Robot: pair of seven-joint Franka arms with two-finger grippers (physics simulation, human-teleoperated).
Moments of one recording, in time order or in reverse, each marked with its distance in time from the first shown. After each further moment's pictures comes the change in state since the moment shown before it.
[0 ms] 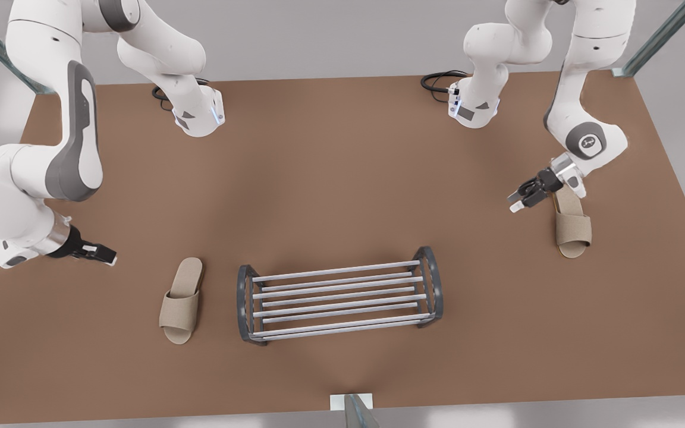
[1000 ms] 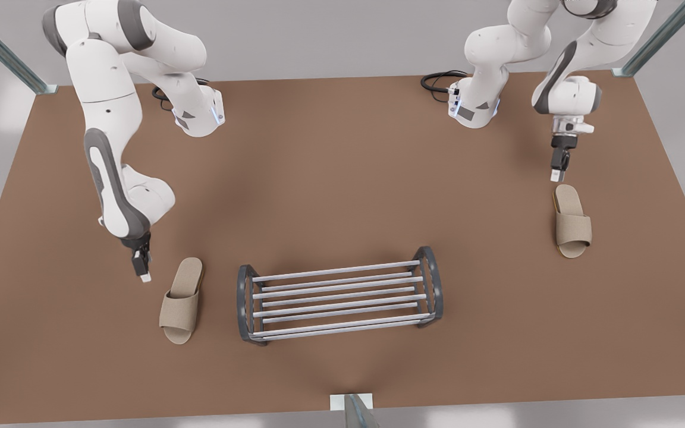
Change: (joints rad) left arm 0.369 0.131 0.235 -0.215 -0.588 -0.157 1.432; right arm 0.172 0.198 0.017 -0.393 1.873 1.318 -0.798
